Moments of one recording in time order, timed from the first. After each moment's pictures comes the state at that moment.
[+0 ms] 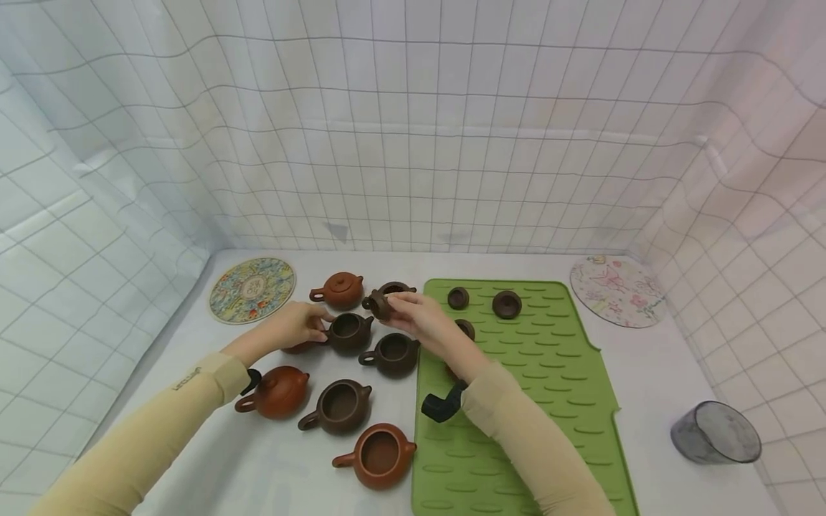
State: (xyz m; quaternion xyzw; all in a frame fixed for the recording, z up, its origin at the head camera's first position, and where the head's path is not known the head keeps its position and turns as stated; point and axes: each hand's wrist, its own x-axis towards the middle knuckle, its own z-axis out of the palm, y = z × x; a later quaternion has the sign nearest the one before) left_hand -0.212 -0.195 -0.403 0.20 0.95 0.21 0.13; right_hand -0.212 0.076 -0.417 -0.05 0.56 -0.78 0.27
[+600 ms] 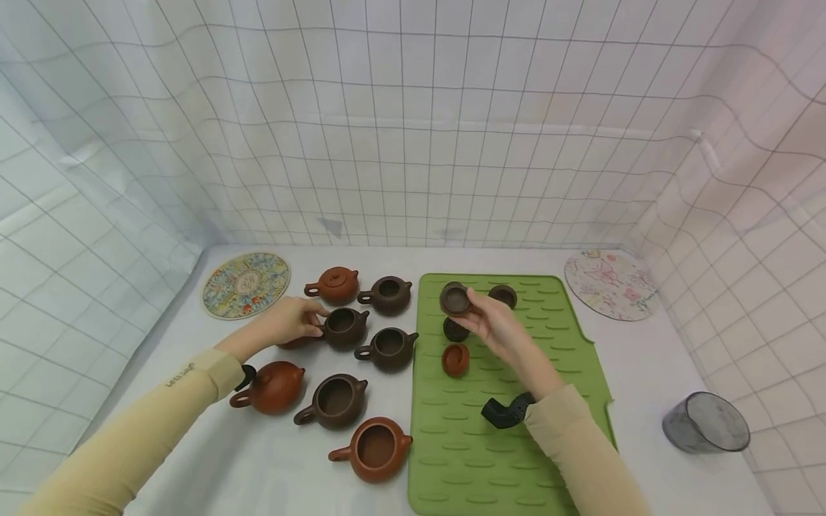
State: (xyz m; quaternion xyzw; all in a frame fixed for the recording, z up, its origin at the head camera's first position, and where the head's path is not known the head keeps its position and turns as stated) left_hand -0.213 -0.193 -0.406 0.18 0.95 0.20 0.14; right_hand -0.191 0.191 -0.425 -0.03 0.46 -0.85 0.24
